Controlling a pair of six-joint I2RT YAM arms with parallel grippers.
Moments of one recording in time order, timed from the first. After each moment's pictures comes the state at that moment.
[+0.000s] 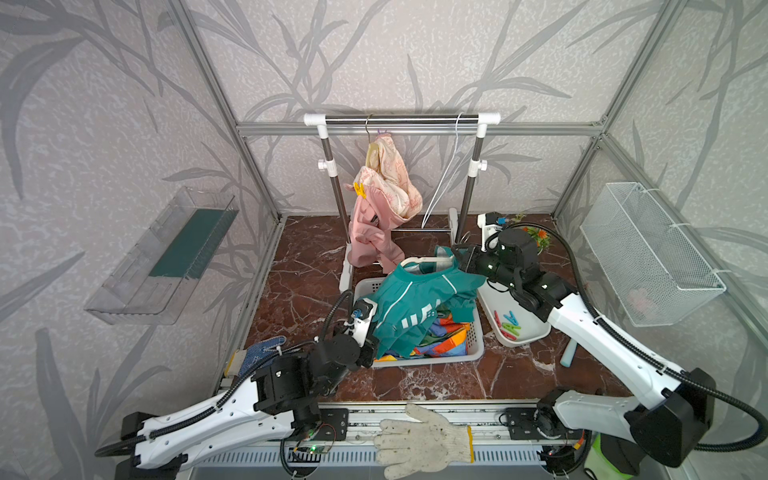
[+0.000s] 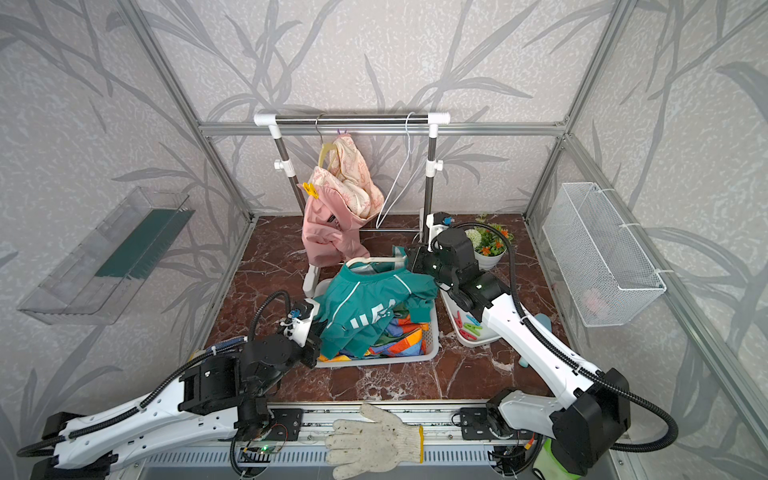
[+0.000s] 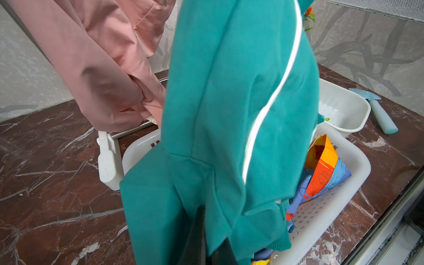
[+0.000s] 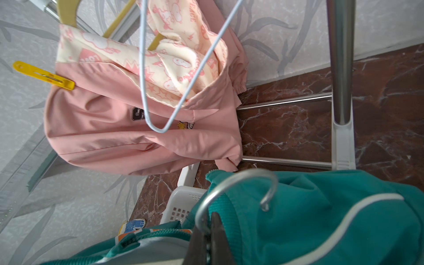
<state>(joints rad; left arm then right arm) -1.16 0.59 0.64 -0.56 -0.57 -0.31 0.56 1.24 1.13 -0.23 -0.12 0.65</state>
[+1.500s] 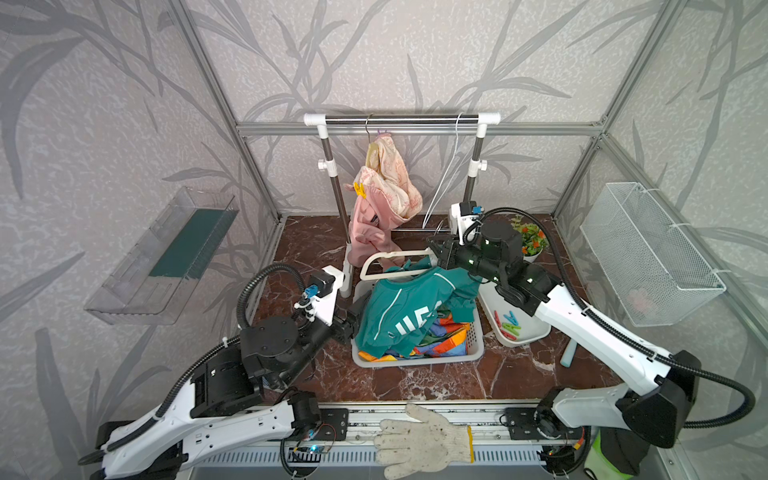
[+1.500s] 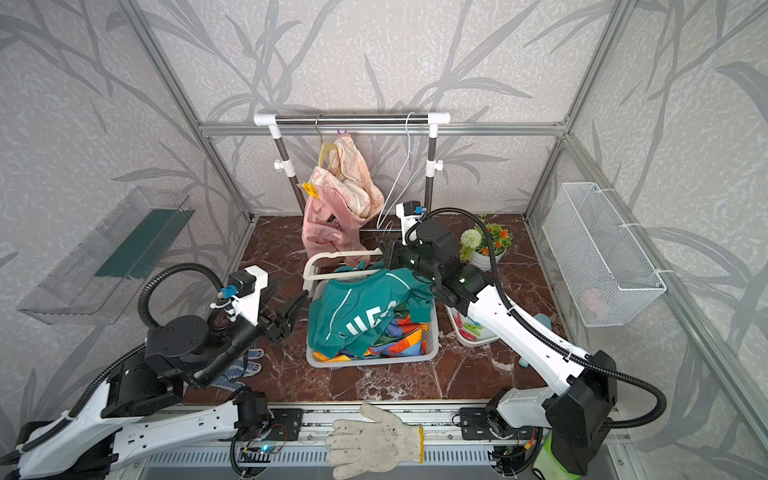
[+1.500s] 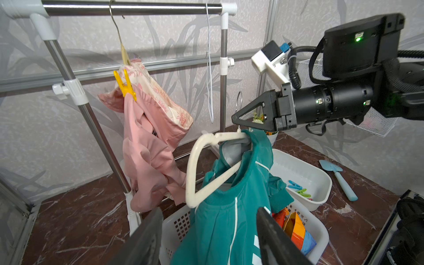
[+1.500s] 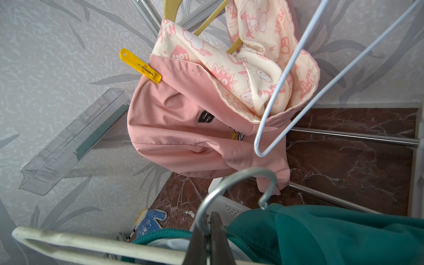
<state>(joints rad) -1.16 0.62 1.10 -0.61 -0.60 -0.06 0.69 1.33 1.27 -0.16 -0.15 0.54</state>
